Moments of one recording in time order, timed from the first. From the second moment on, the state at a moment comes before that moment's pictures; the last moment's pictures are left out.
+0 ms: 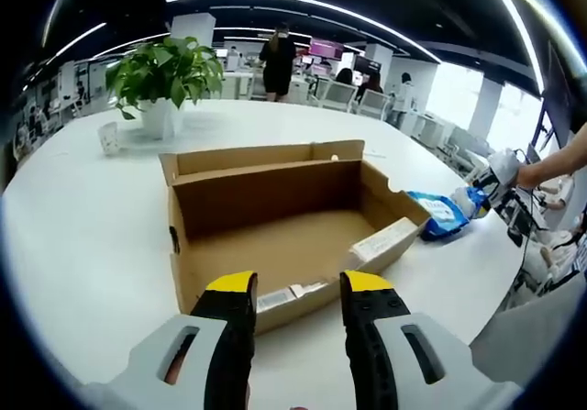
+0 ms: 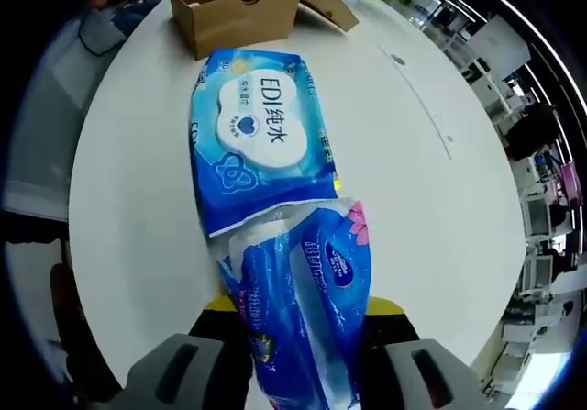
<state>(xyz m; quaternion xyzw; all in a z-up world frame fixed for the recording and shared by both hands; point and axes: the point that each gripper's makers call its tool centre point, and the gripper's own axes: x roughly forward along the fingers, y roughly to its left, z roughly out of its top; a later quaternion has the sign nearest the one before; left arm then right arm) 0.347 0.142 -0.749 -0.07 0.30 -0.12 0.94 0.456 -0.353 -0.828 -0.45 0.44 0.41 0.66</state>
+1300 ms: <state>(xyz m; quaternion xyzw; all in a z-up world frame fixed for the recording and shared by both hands) 0.346 0.133 -0.740 -0.08 0.29 -0.14 0.94 0.451 -0.353 -0.793 -0.47 0.42 0.39 0.66</state>
